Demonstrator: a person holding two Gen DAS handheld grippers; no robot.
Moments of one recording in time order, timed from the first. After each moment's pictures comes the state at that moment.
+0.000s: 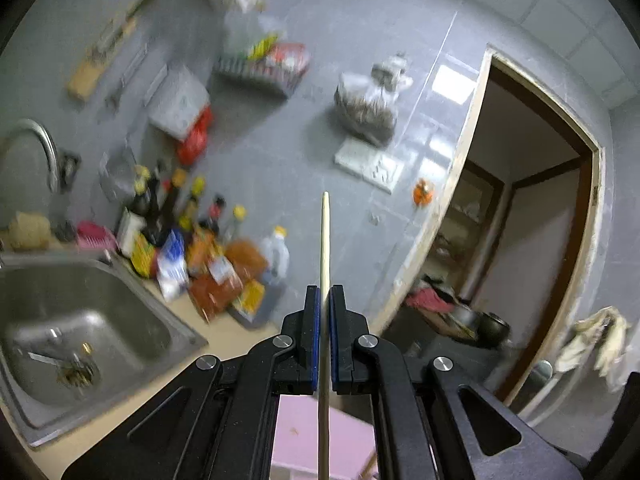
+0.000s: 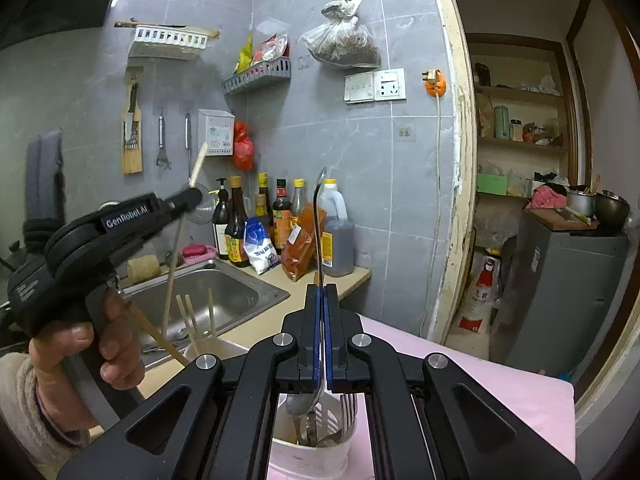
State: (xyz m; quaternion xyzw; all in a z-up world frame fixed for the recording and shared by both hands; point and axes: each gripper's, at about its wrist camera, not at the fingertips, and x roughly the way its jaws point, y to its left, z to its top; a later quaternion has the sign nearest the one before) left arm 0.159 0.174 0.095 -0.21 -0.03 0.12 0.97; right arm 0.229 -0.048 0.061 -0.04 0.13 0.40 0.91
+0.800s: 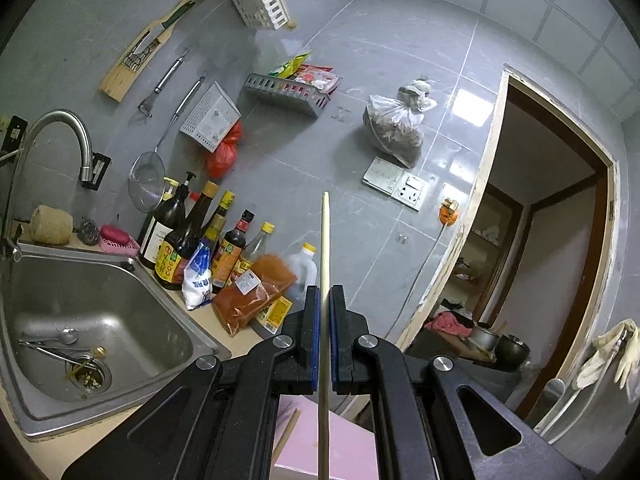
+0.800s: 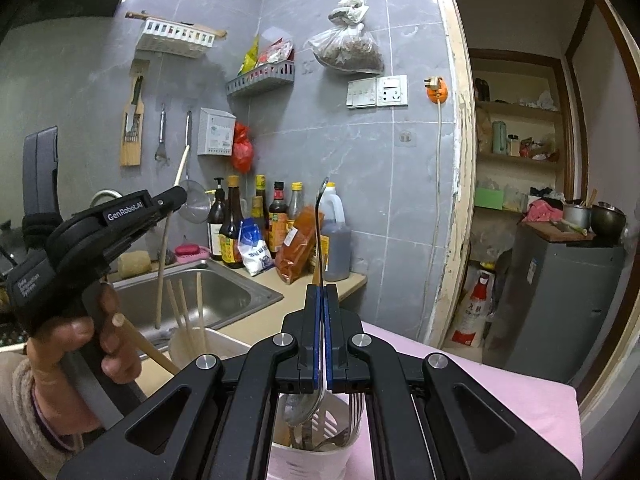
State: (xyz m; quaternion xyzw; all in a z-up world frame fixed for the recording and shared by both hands) left arm 0.152 0.189 0.062 -0.23 -0.06 0.16 0.96; right arm 0.224 -0.037 0.036 -0.05 0.10 0.39 0.91
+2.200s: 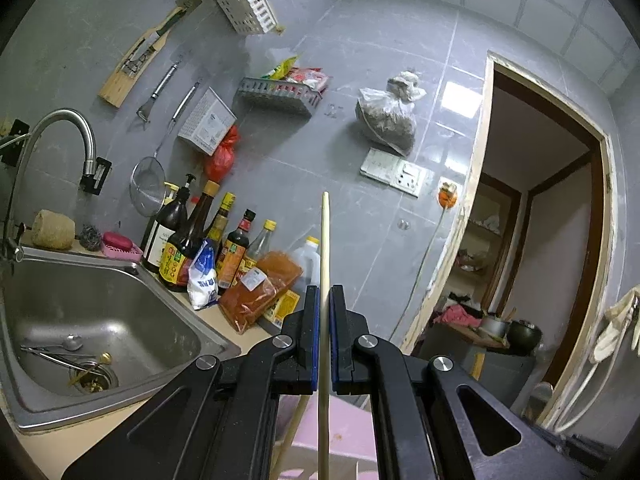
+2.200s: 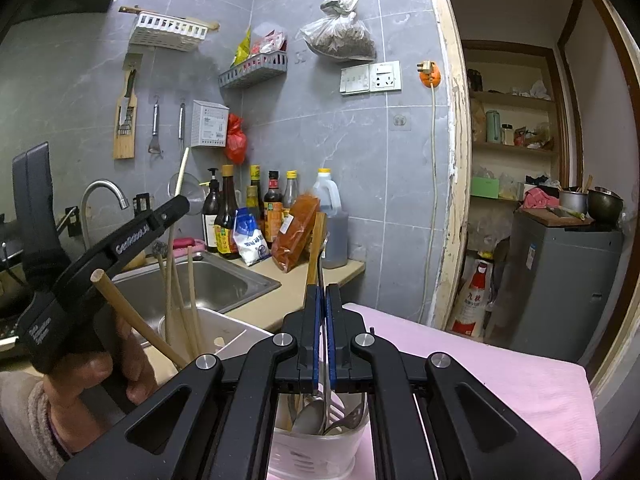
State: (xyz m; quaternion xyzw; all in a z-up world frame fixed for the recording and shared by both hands) left arm 0.152 0.172 0.028 -0.19 -0.06 0.16 0.97; right arm 0.225 -0.031 0.014 -0.04 0.11 0.38 0.92
